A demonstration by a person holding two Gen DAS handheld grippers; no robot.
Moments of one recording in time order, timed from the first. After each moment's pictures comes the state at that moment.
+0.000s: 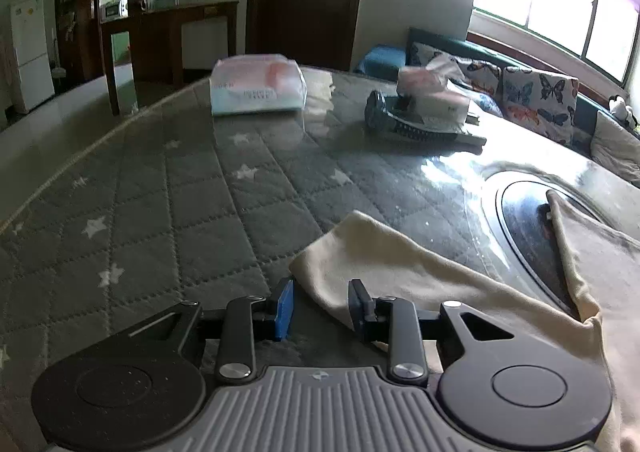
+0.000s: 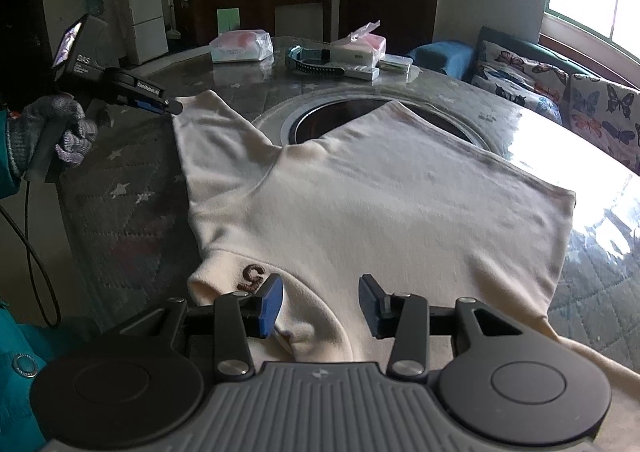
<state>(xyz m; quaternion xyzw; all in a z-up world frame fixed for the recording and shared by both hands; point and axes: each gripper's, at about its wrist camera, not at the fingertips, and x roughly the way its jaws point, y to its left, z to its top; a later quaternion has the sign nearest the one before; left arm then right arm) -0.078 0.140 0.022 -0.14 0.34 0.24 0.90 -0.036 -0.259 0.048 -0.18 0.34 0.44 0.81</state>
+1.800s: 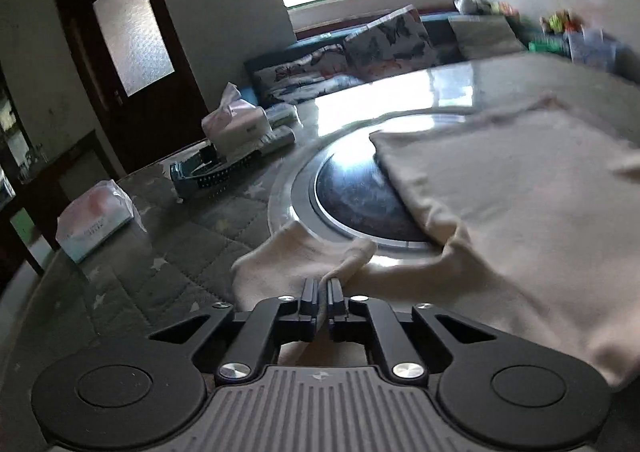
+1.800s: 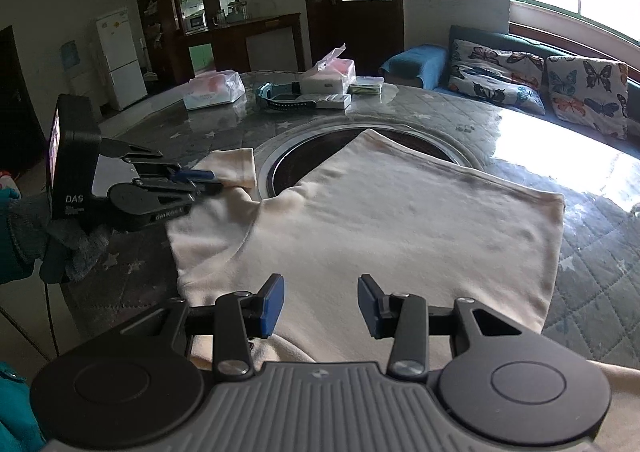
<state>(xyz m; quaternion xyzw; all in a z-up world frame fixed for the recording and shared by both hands) -0.050 0.013 0.016 0.10 0.32 0.07 0.94 -0.013 -0.254 0.067 -0.11 0.34 0.41 0.84</state>
